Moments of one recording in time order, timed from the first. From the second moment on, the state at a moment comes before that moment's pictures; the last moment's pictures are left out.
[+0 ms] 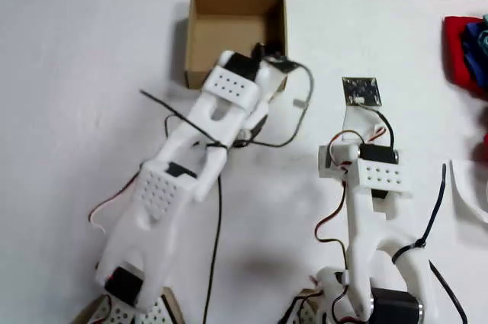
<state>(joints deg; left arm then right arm) 21.3 49.8 -46.6 101.4 -6.5 2.9 -24.8 49.4 52.8 8.0</state>
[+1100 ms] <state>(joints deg) 19.9 47.1 -35.9 98.3 -5.4 2.9 -25.4 50.5 52.7 8.0</state>
